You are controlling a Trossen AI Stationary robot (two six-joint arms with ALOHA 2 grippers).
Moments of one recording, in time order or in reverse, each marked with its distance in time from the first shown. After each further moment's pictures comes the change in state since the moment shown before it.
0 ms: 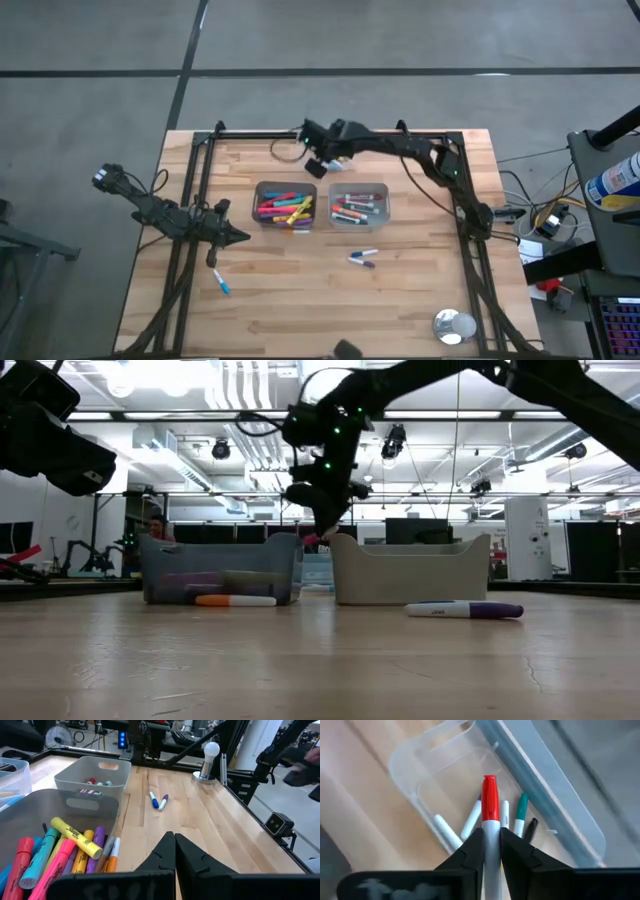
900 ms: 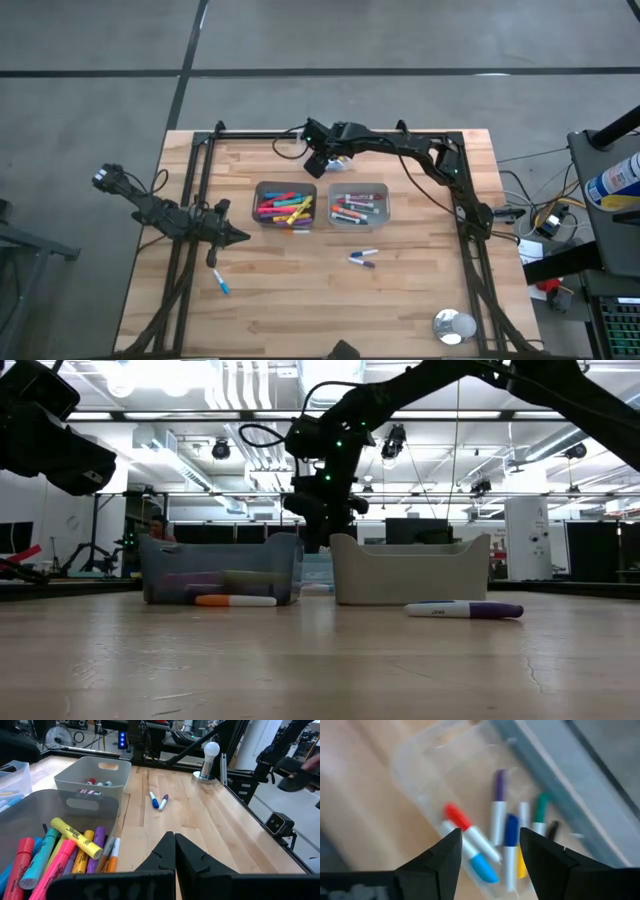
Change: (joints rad) left arm 0.000 0.000 0.000 0.000 0.000 0.004; right arm -0.023 0.000 -0.082 0.115 -0.080 0.040
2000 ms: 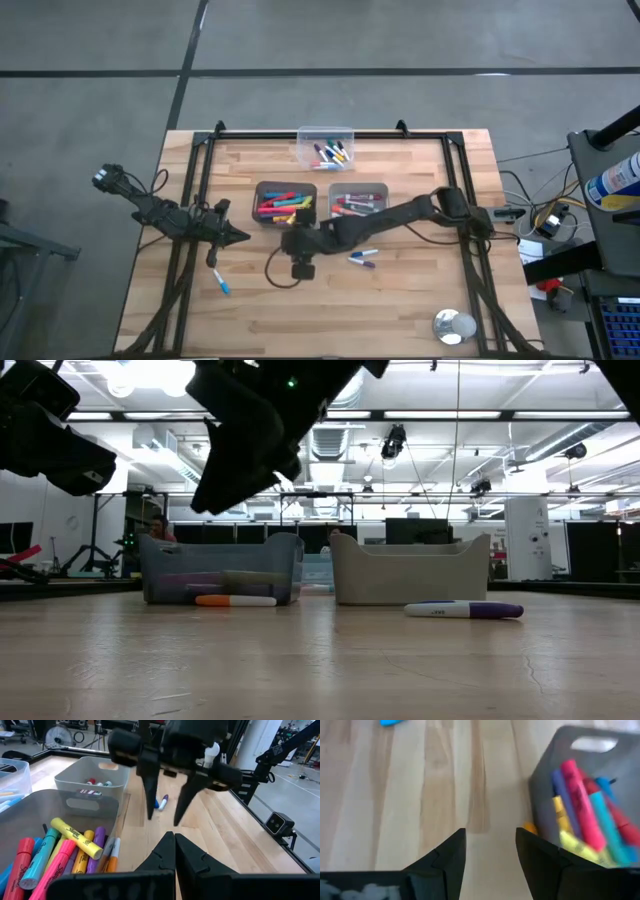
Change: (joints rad) left arm 0.000 0.000 0.000 0.000 0.000 0.001; right arm 0.561 -0.041 -0.167 0.383 -0.029 -0.093
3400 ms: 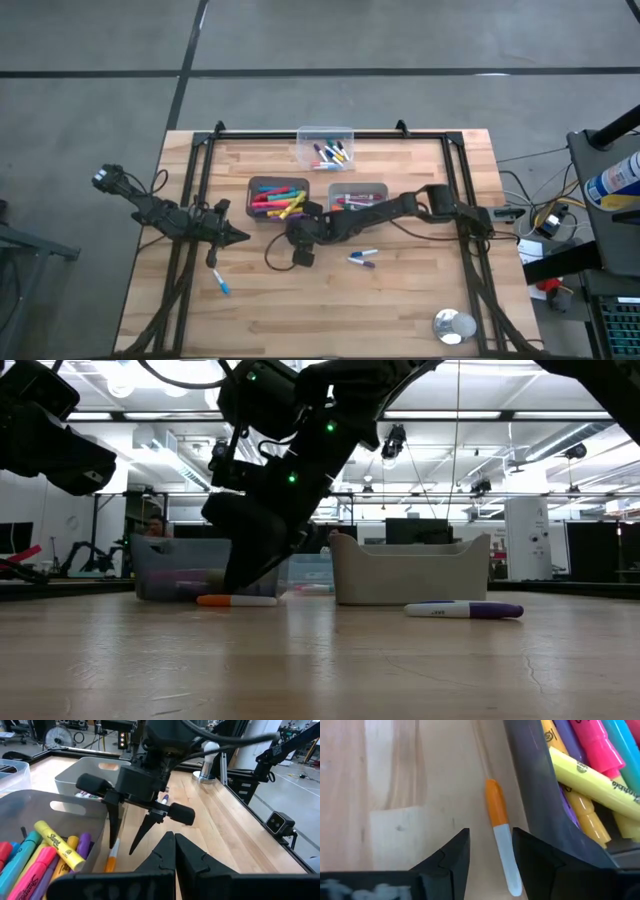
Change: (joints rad) left arm 0.000 0.000 0.000 0.000 0.000 0.005; right arm -0.084 0.113 -0.104 0.072 0.007 0.097
